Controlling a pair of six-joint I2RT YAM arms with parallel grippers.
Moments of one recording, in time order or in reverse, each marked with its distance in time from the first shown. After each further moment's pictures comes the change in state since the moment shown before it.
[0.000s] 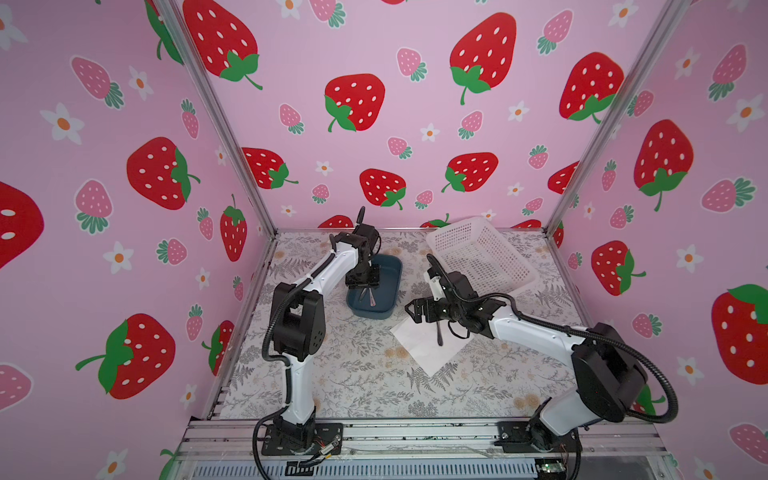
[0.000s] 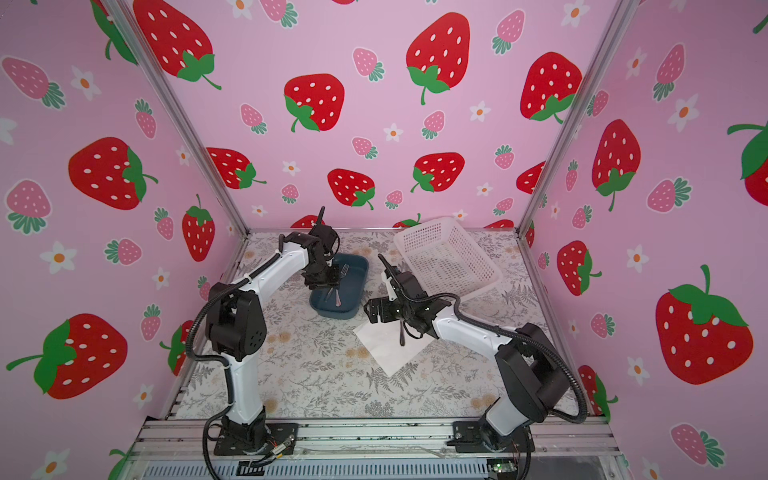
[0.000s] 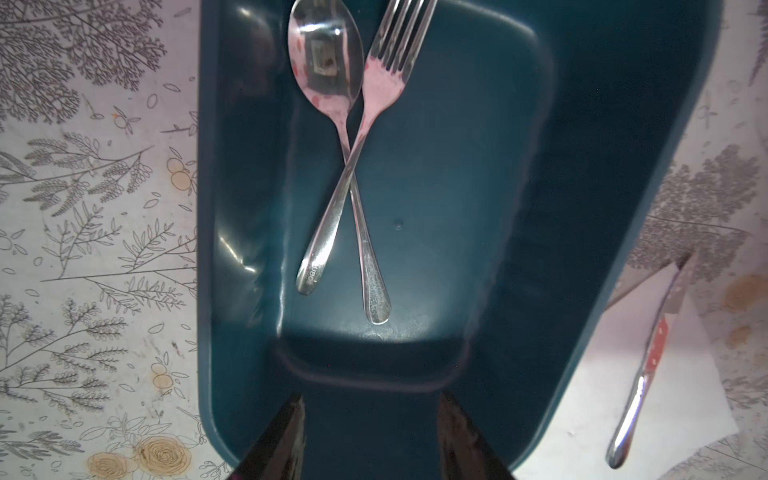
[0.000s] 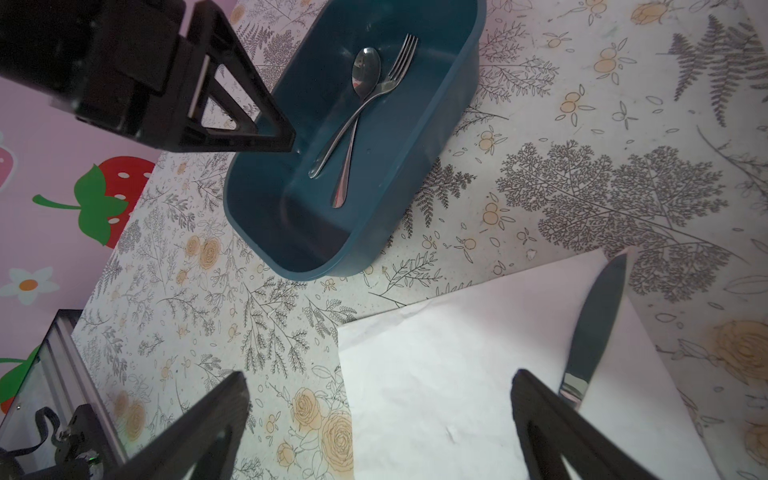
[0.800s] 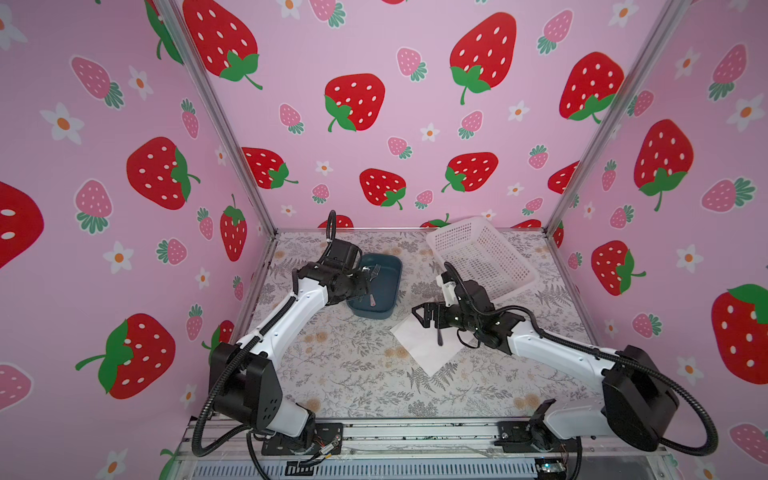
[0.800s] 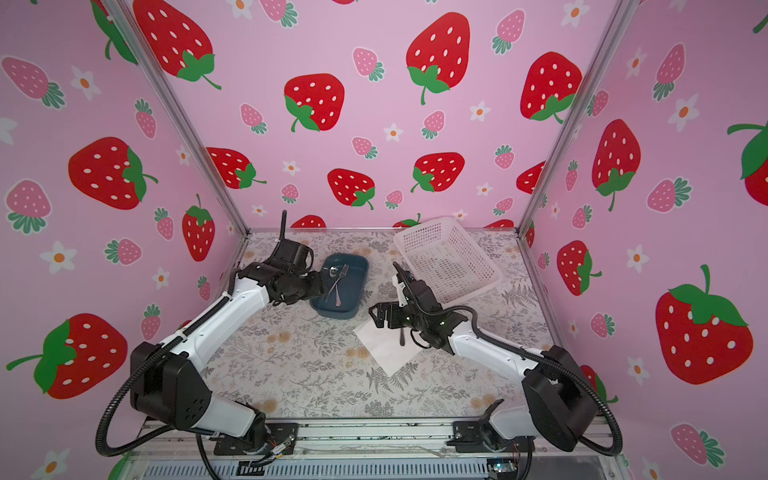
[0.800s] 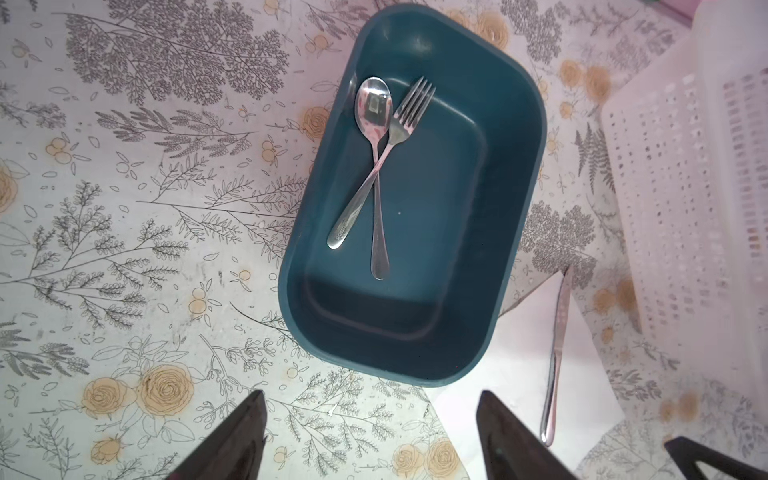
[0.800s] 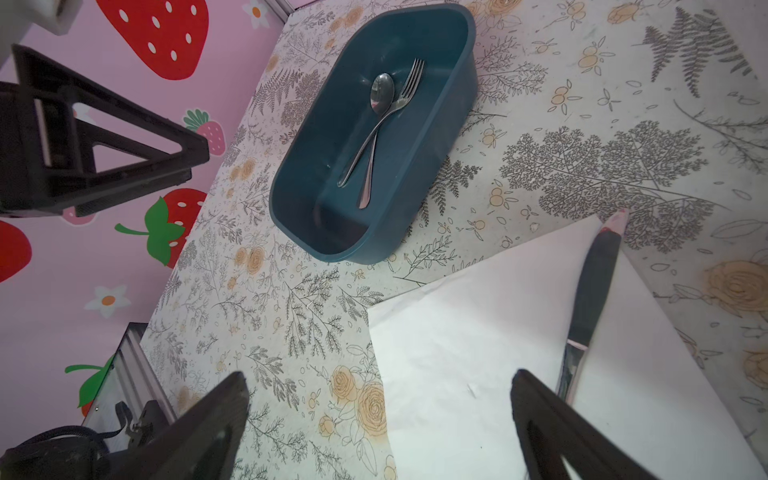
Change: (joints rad) left arm -0.001 -0.552 -0.526 0.300 -0.026 -0.188; right arm 0.000 -0.176 -0.154 0.077 -0.001 0.111
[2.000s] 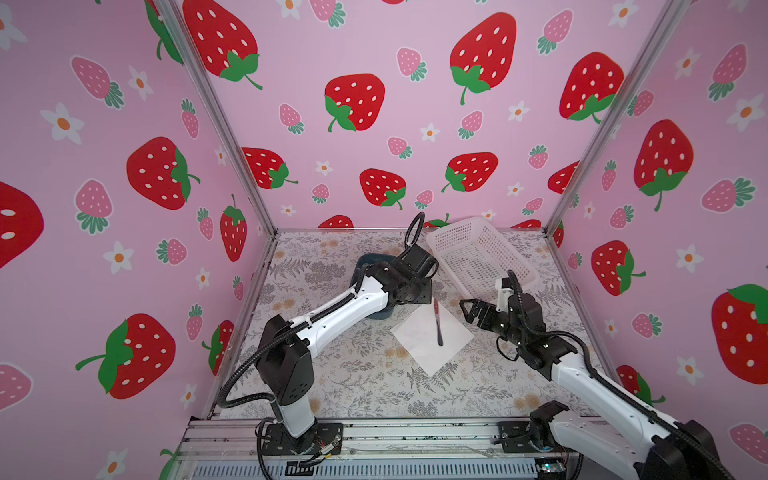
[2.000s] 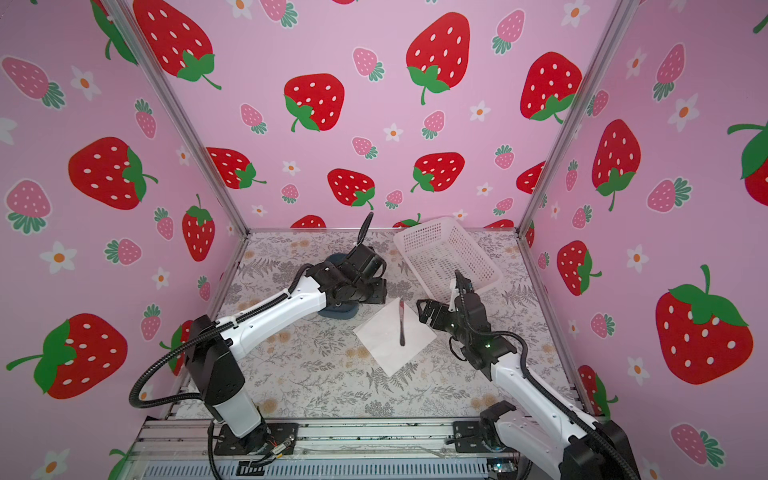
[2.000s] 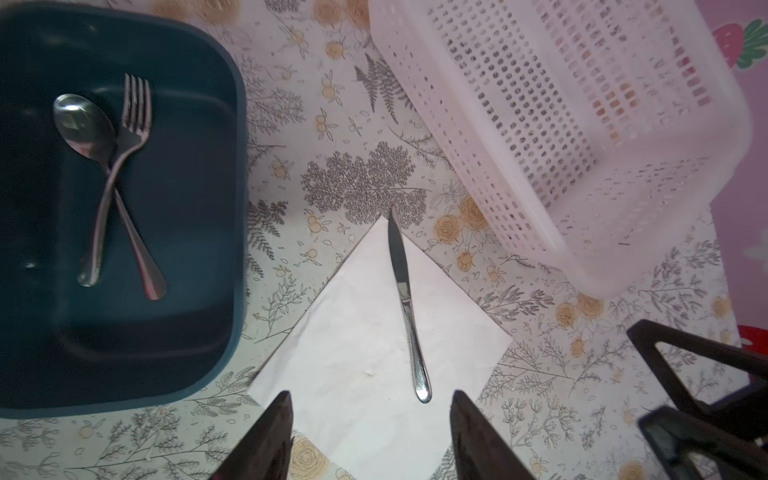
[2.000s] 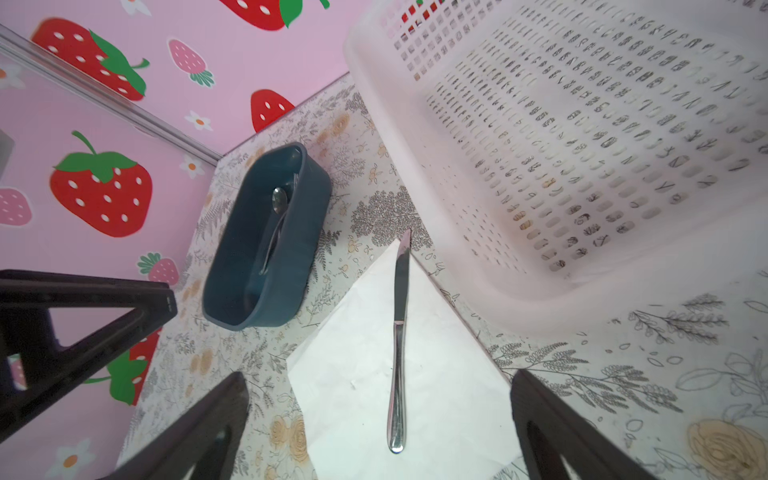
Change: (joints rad) left arm -0.442 0.217 0.286 0.025 -0.156 -0.051; right arm -0.295 -0.450 -0.284 -0.040 0.061 0.123
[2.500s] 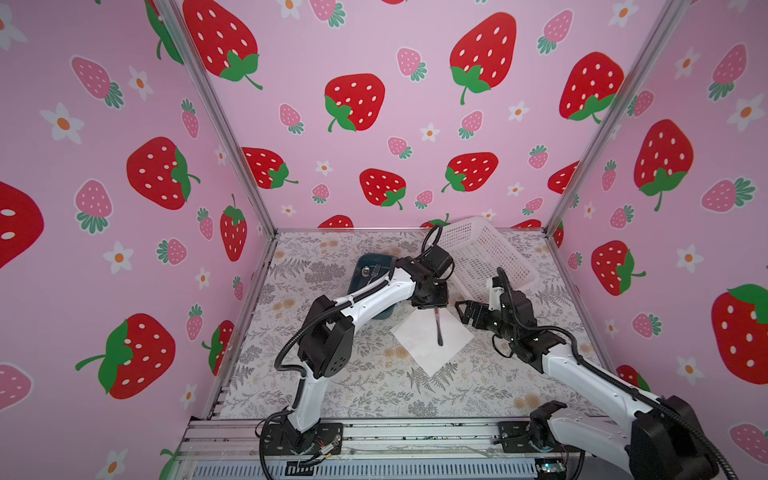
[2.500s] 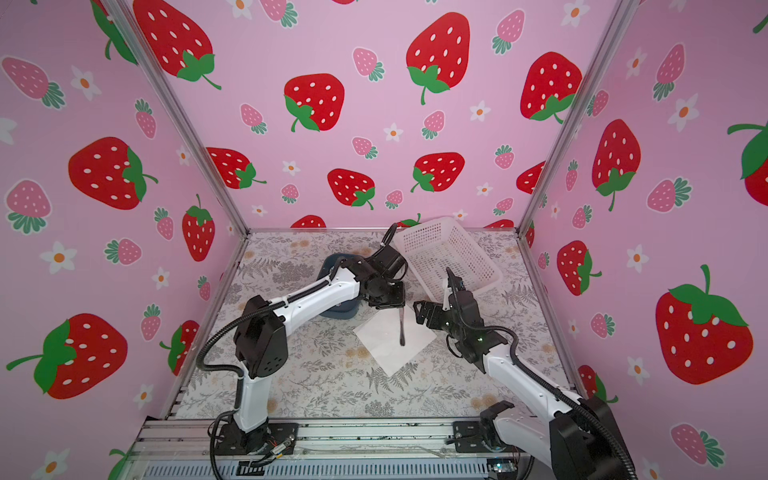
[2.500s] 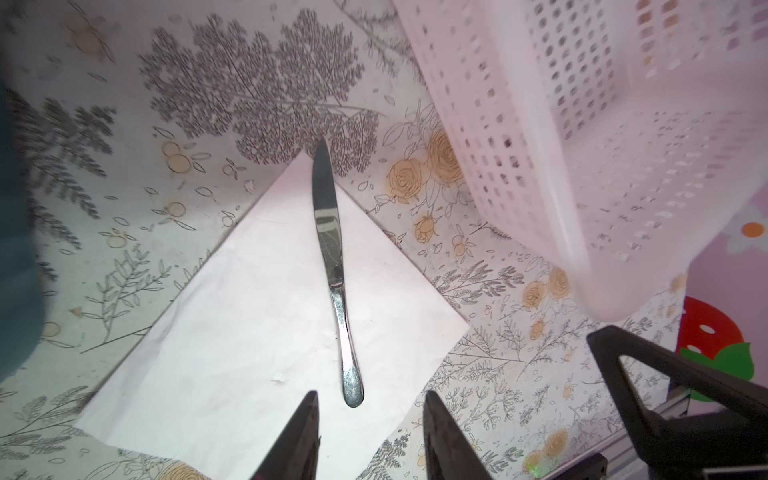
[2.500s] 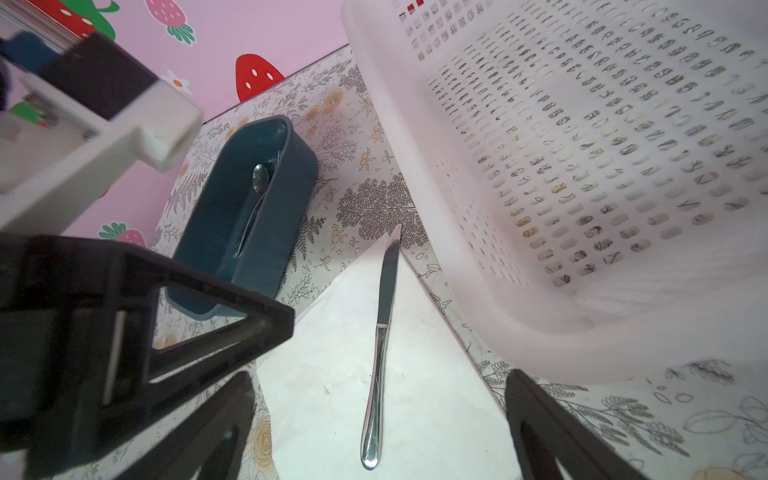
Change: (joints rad) left arm -0.013 0.292 0.213 -0.068 0.247 -0.140; right arm 0.006 0.142 0.002 0.071 -0.003 -0.108
